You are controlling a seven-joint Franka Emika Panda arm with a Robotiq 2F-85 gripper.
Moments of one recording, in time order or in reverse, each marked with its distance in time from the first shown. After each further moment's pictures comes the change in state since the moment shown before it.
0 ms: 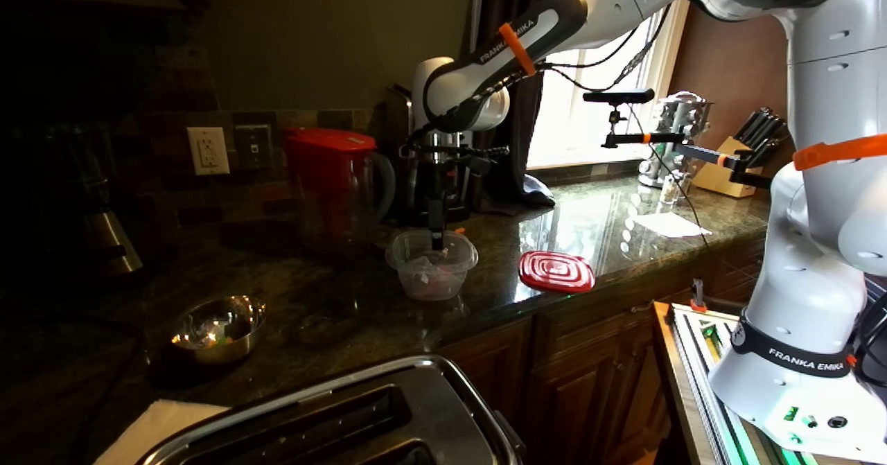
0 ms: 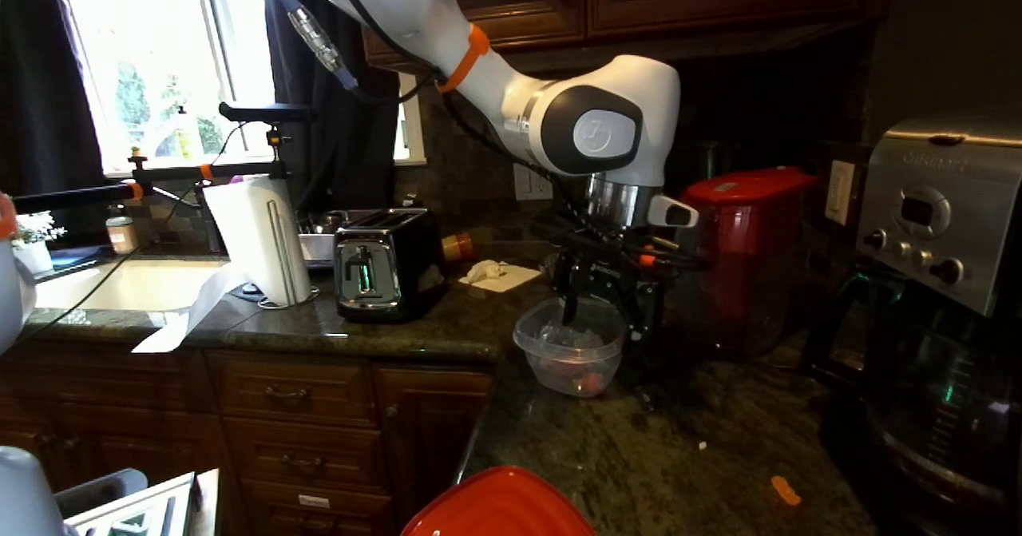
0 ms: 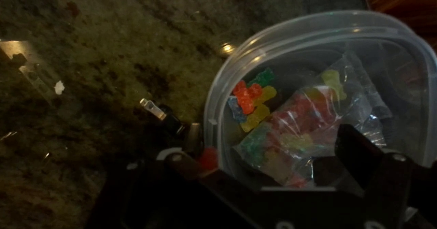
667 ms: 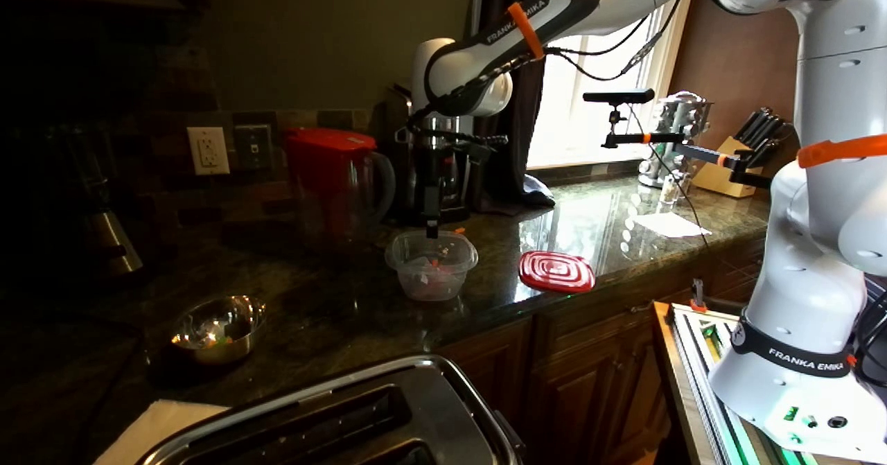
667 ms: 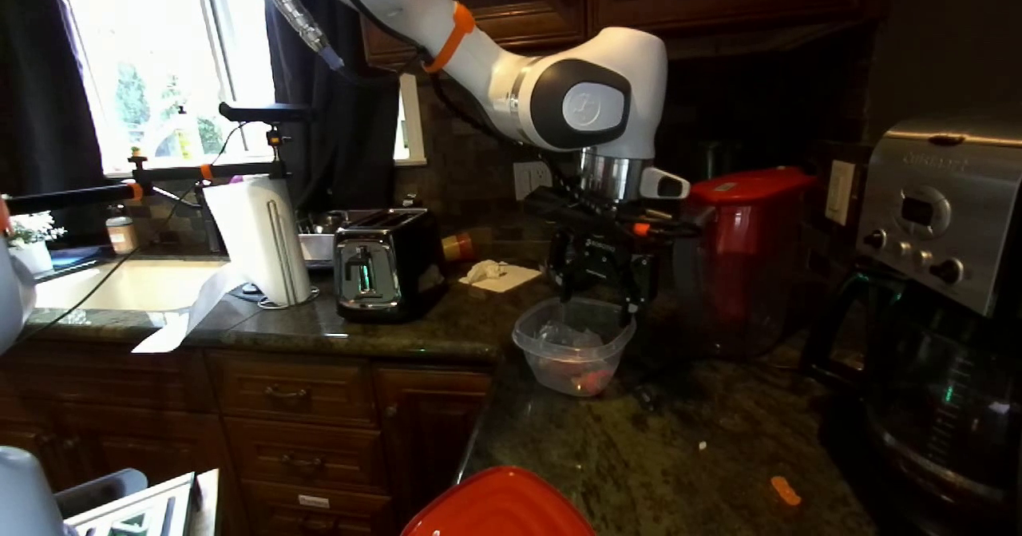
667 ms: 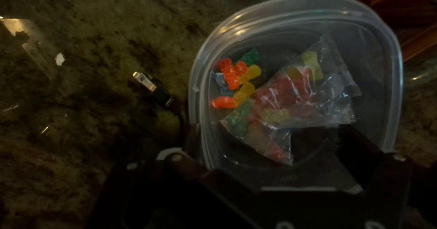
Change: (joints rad) arm 0.001 -0.052 0.023 -0.001 0.000 0.000 -0.001
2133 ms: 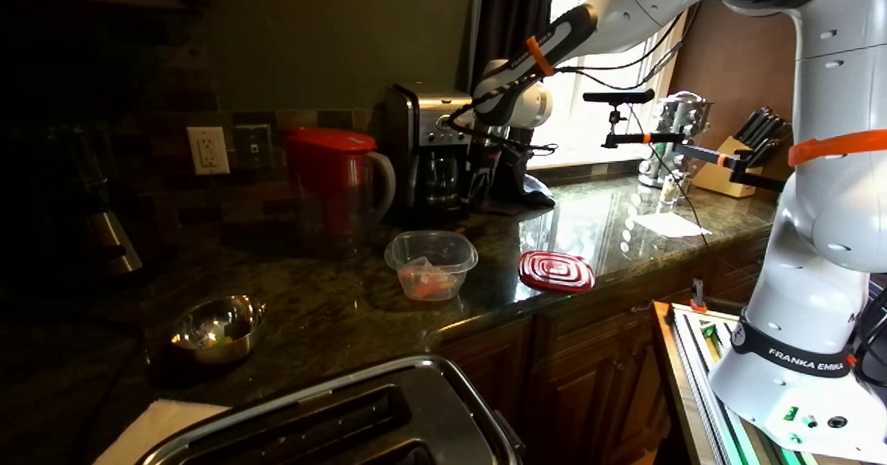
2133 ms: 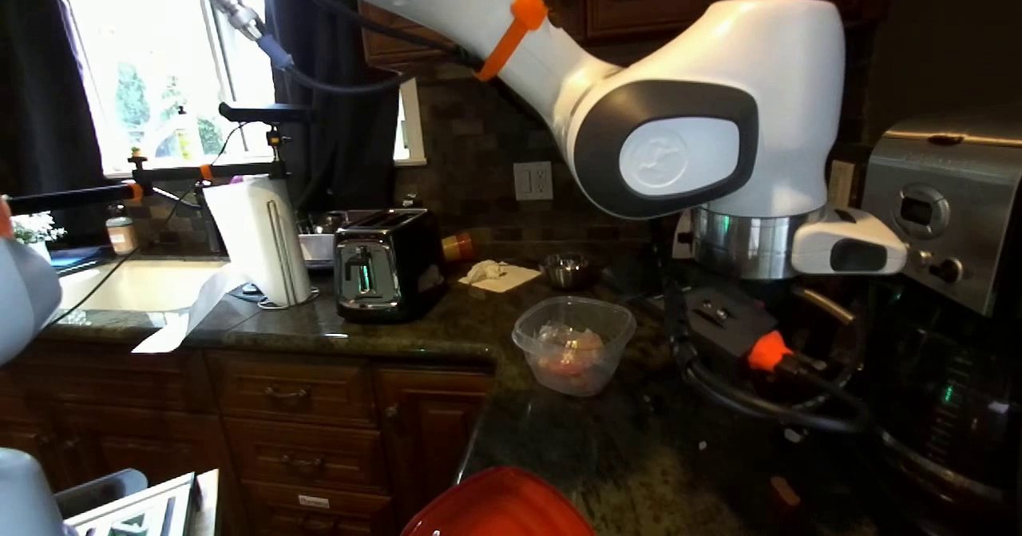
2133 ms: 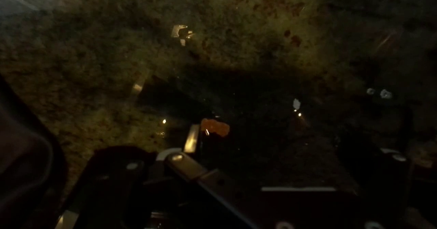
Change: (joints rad) arm -0.188 0.007 -0.166 -0.103 0.092 0.271 0.033
